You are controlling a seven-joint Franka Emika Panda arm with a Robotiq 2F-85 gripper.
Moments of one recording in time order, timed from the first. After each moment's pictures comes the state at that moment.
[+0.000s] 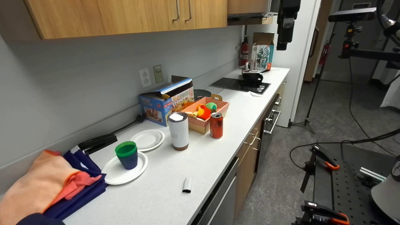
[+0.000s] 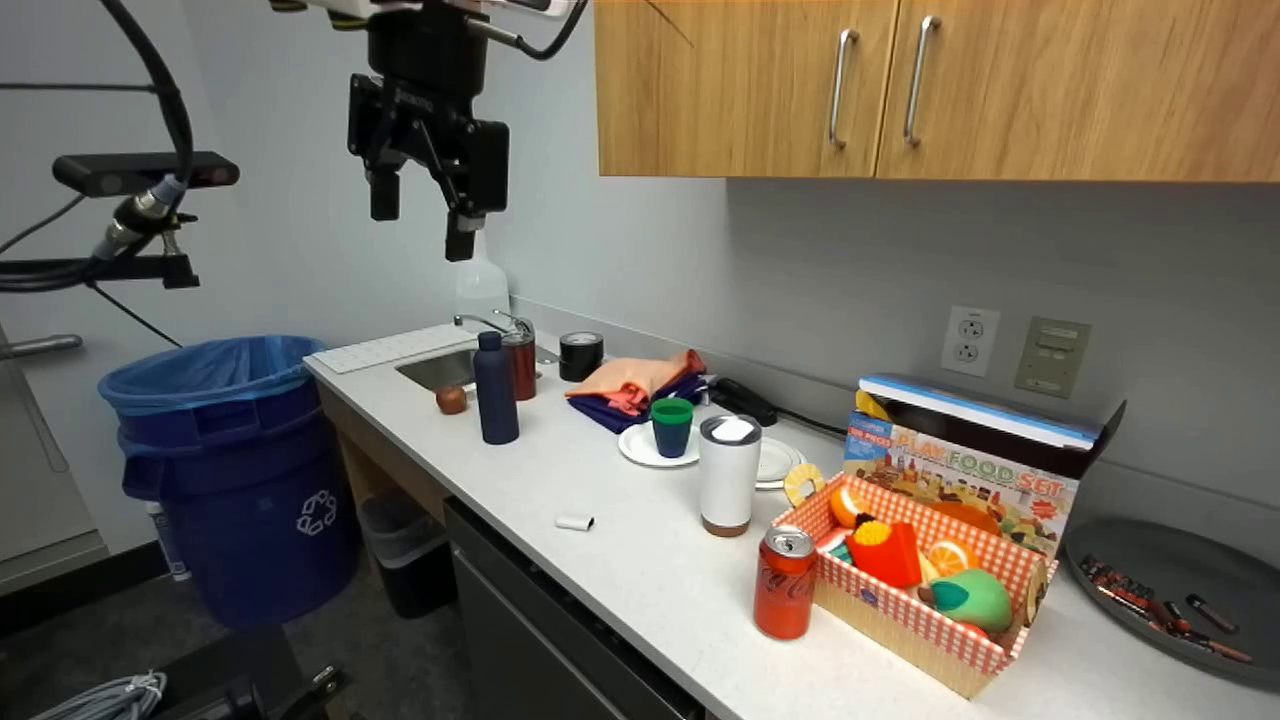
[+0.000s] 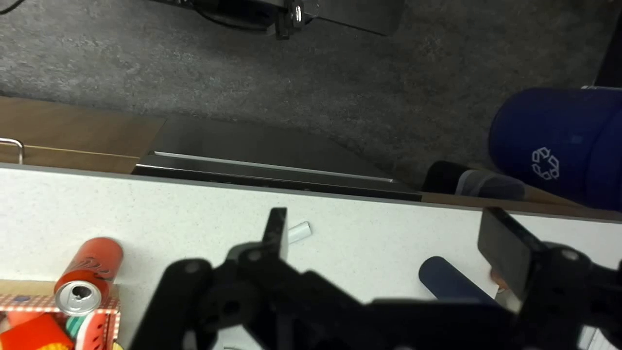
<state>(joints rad) 0.13 -0.59 -0.06 -2.32 0.23 1.68 -0.16</state>
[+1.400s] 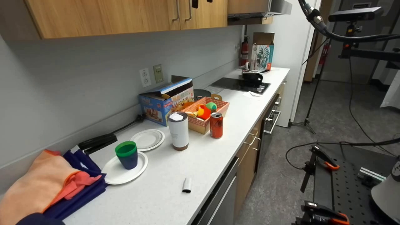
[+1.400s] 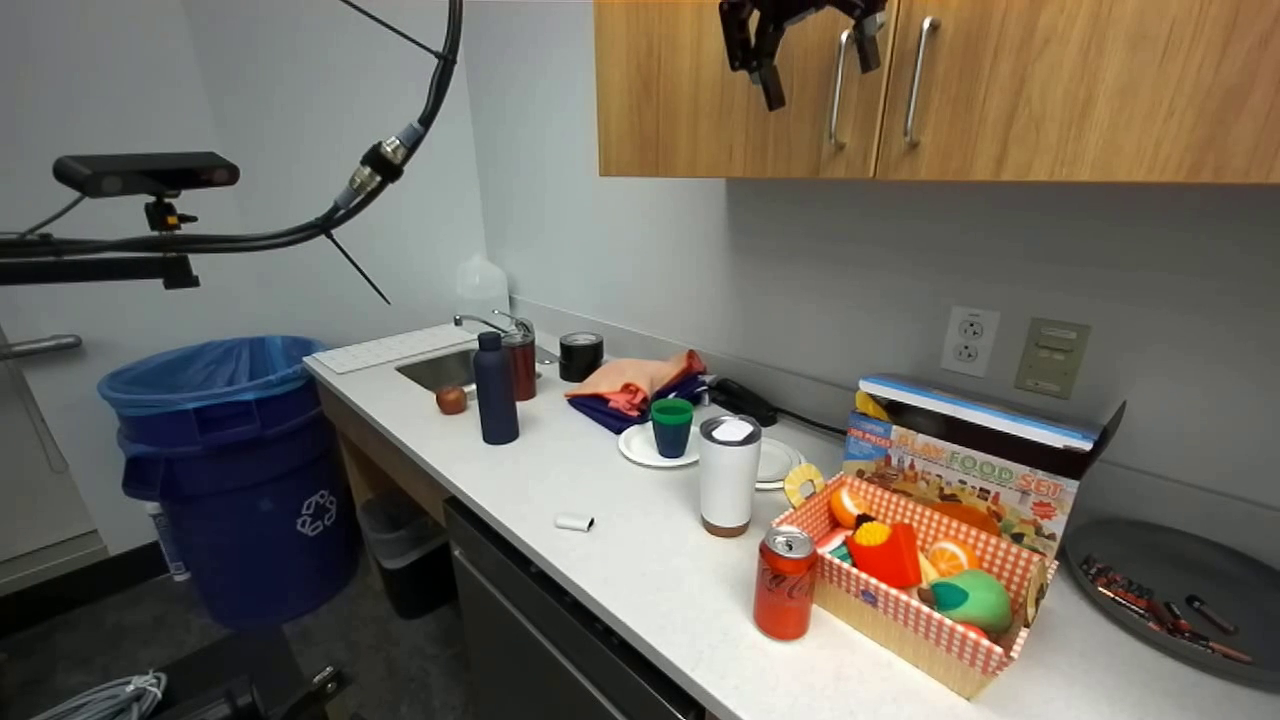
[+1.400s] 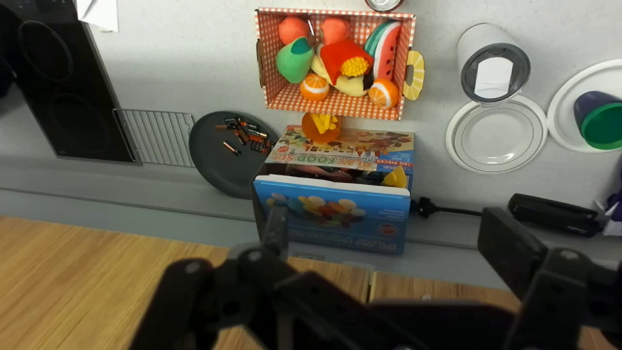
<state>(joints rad) 0.00 0.14 -0.03 -1.37 -0.26 1.81 0.02</state>
